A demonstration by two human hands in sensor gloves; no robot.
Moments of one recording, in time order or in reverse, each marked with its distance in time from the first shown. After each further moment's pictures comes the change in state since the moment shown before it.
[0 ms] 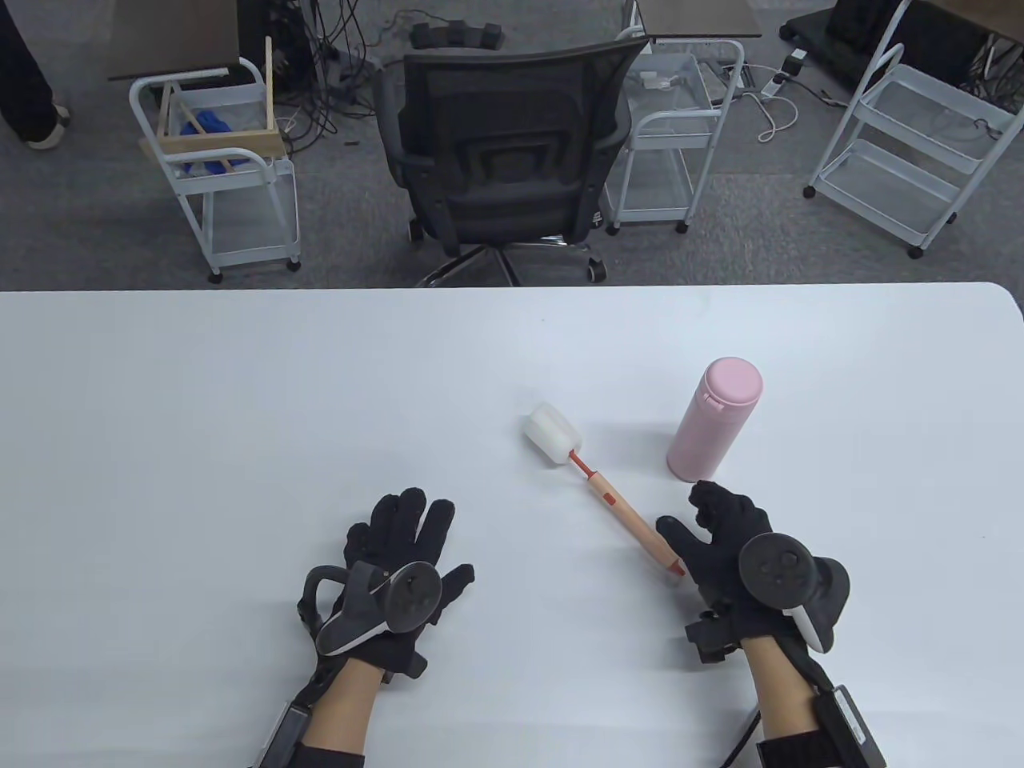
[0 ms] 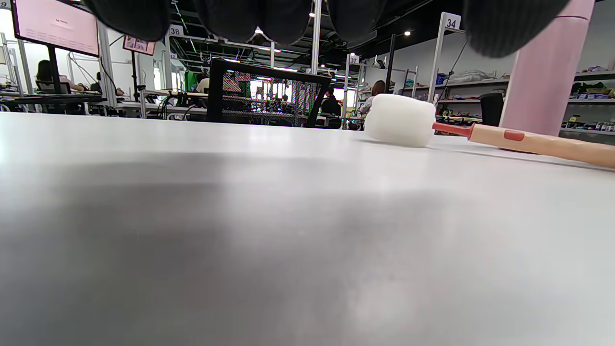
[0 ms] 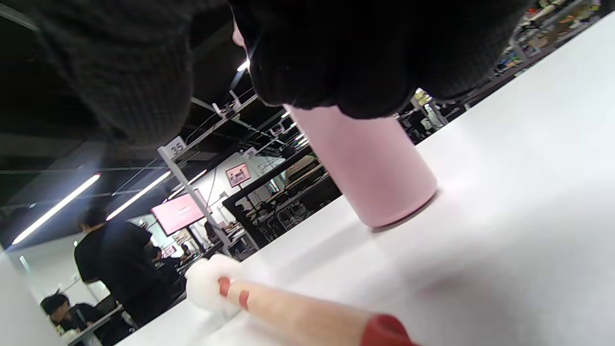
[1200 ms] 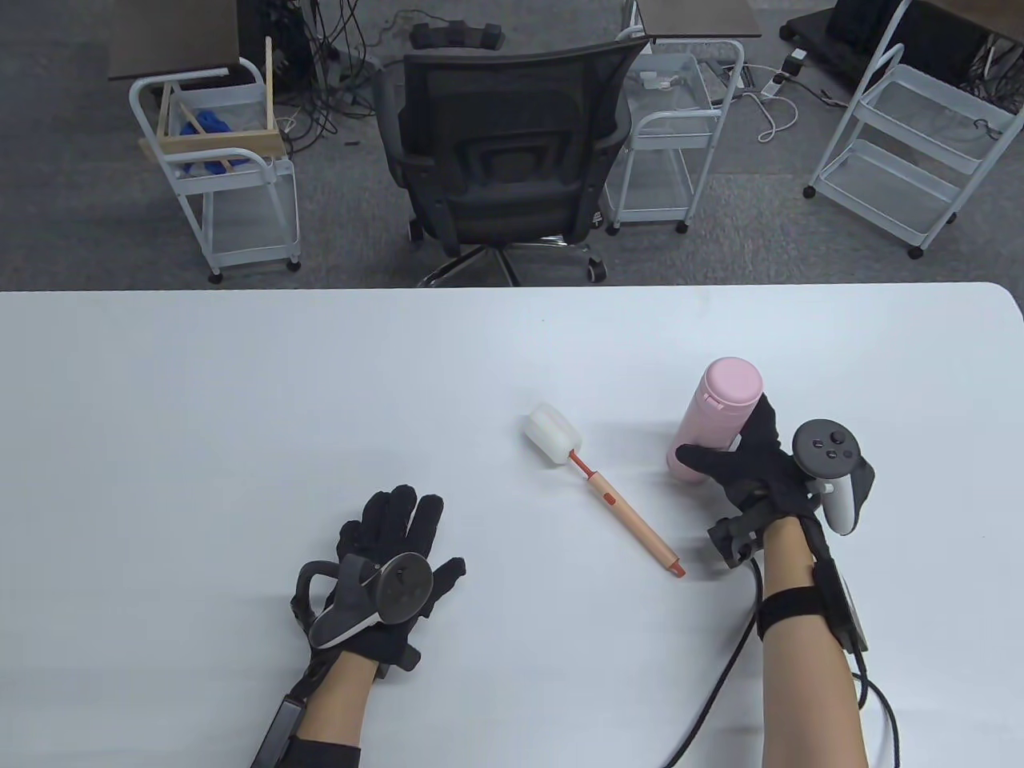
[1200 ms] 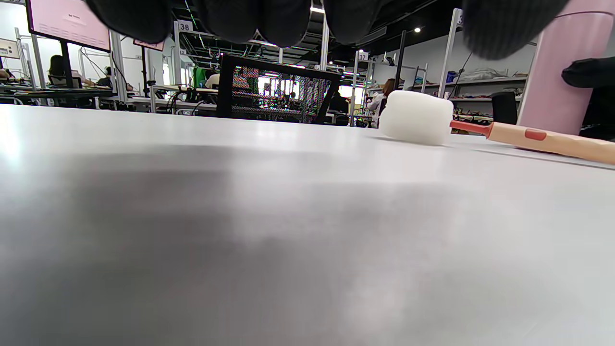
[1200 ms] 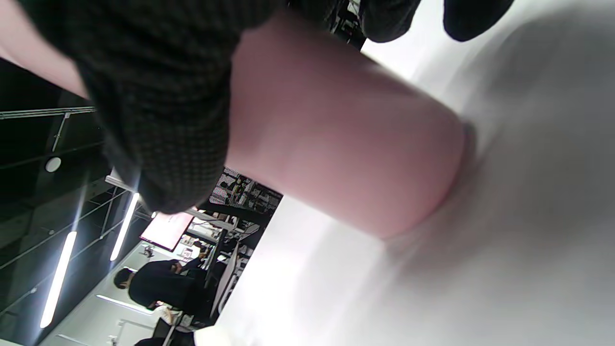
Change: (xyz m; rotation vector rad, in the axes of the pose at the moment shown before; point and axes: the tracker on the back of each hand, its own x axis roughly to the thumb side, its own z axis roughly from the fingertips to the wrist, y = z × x) left_hand -0.009 0.000 -0.003 -0.009 0.026 0.006; right_hand -0.072 0.031 -0.122 0.295 0.198 -0.448
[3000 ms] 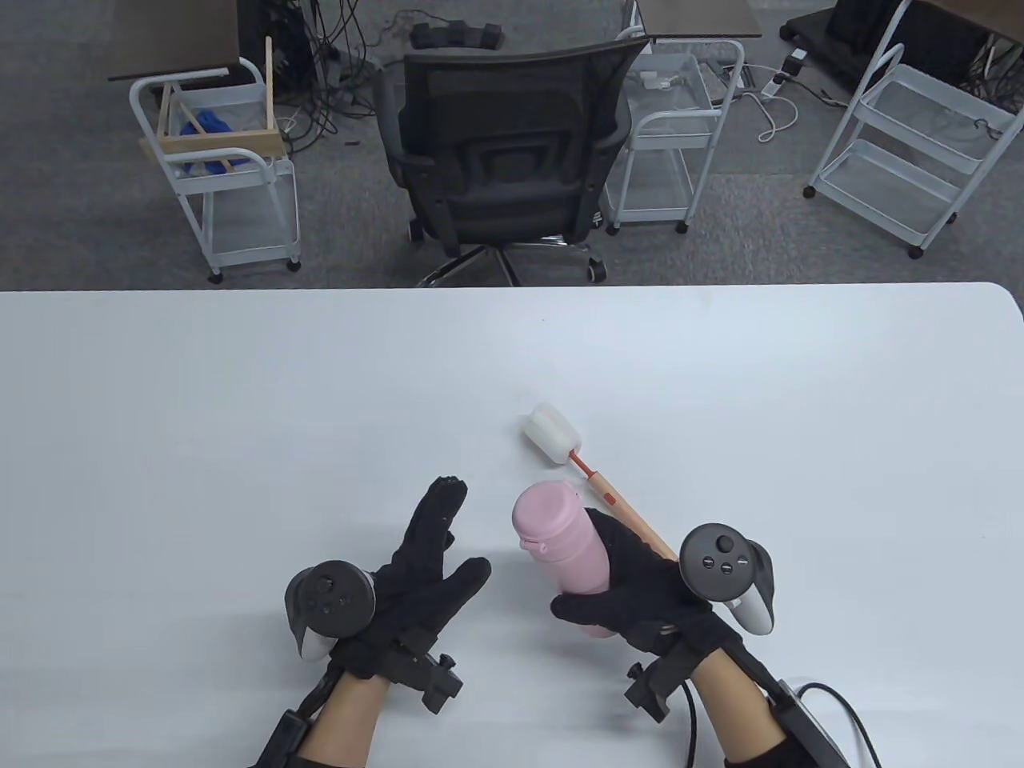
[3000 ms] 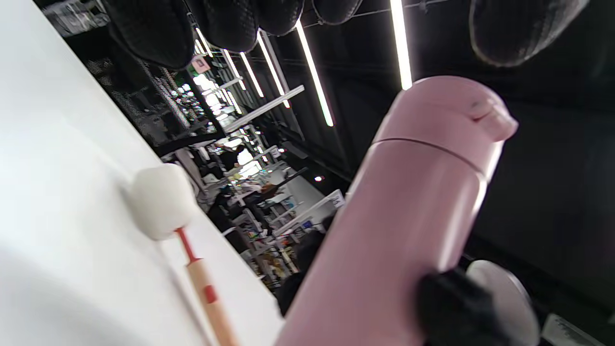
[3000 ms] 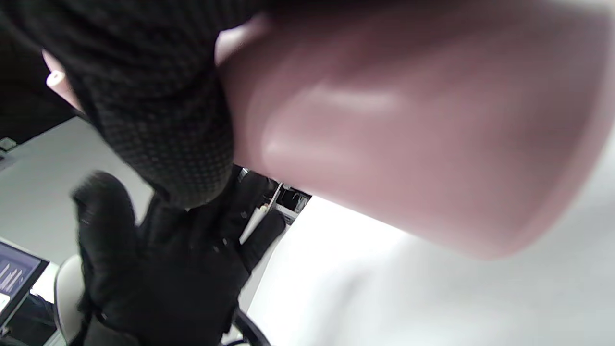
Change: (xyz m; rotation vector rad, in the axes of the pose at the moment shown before) left_hand 0.012 0.032 0.018 0.299 -0.312 1.014; right_hand 0.106 0.118 0.154 0.372 -0.360 0.063
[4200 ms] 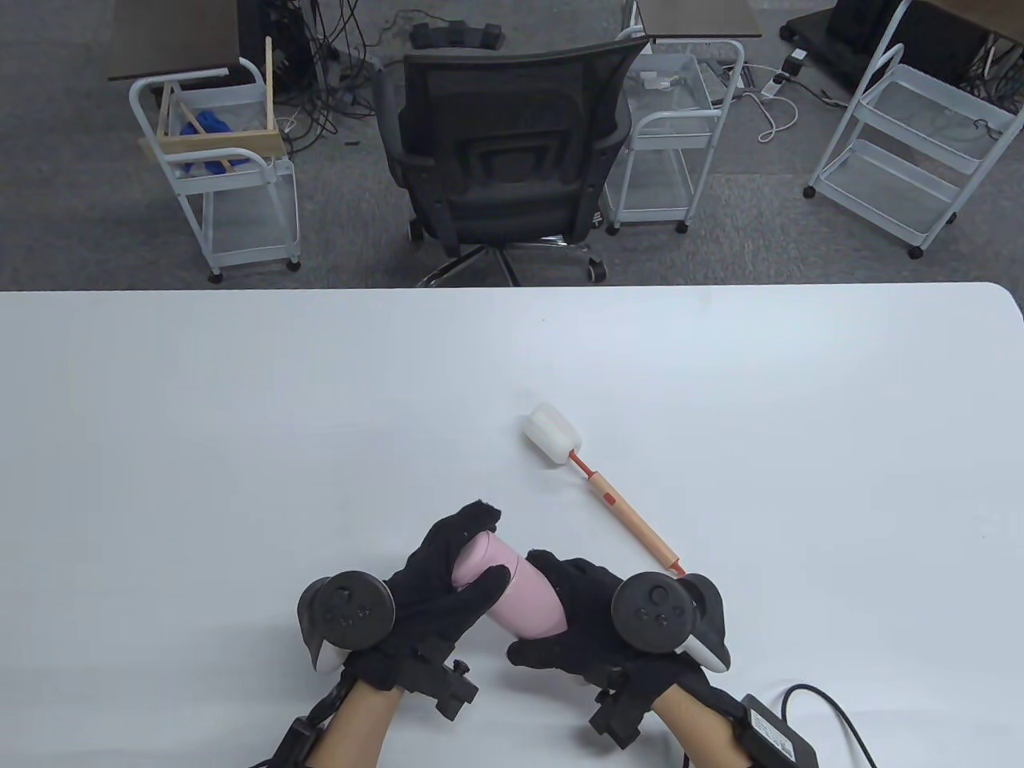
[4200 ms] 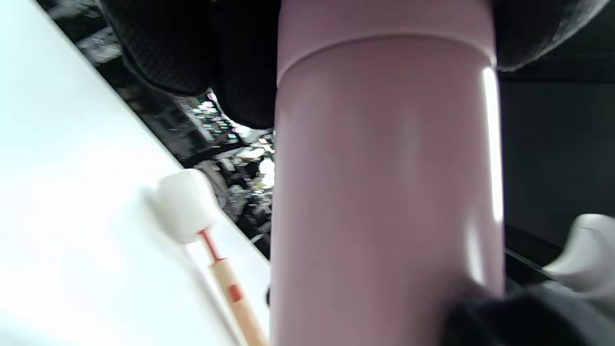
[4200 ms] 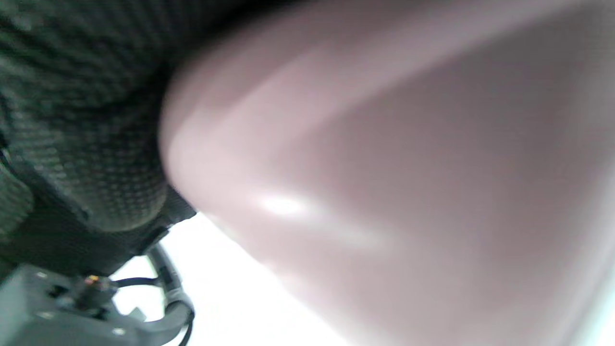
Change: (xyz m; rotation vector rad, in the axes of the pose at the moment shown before) left_hand 0.007 -0.014 0.002 0.035 0.159 -0.138; right_hand 0.026 0.045 0.008 -0.091 -0.025 0.385
